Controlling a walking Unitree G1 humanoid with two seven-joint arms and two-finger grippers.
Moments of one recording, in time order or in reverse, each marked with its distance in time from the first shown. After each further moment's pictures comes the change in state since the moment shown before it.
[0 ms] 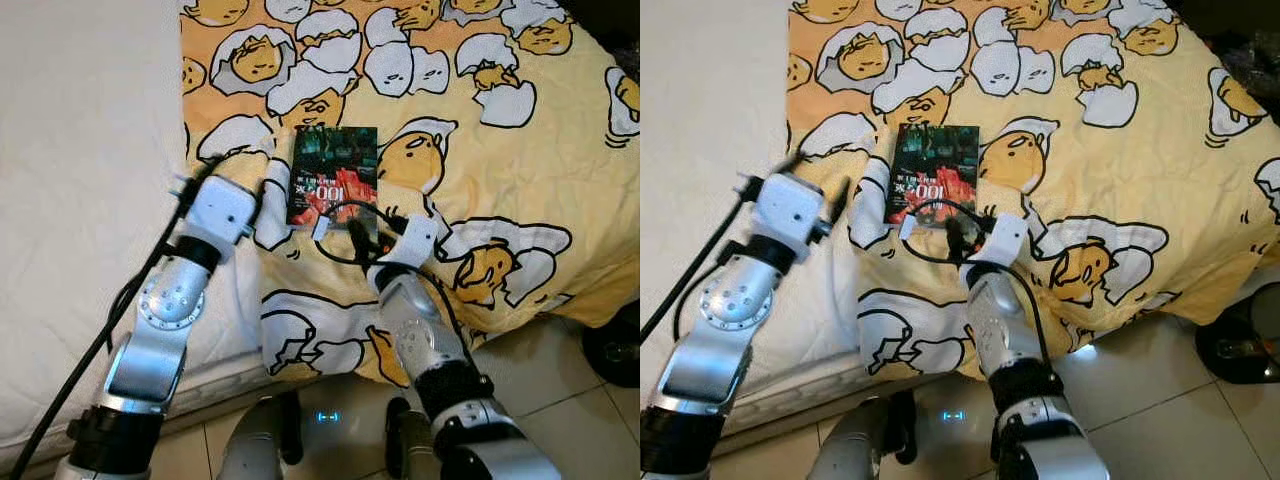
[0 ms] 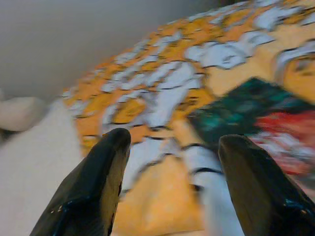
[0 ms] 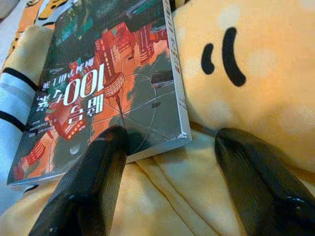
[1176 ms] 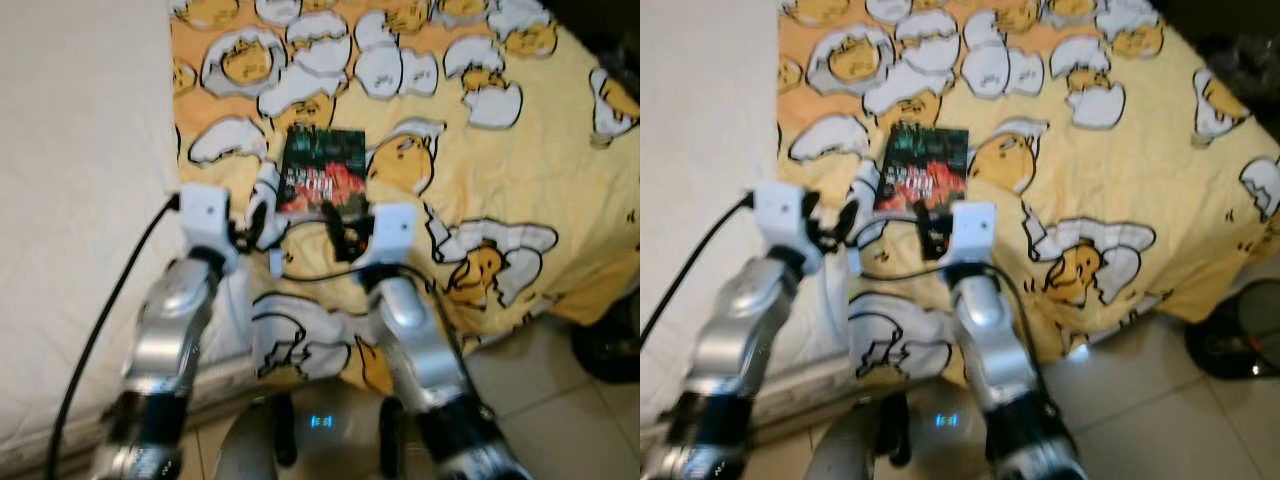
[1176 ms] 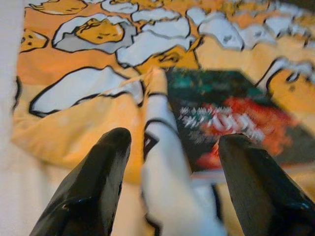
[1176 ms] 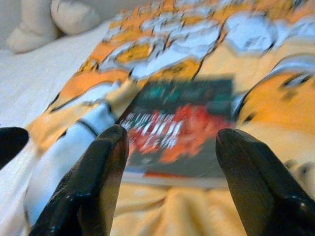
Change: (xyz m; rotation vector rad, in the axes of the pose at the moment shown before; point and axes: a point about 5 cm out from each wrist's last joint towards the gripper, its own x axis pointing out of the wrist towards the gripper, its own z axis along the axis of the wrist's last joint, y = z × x) left arm 0.021 -0.003 -0.036 -0.509 0.178 0.093; right arm -0.039 0.039 0.023 -0.416 -0.279 0.191
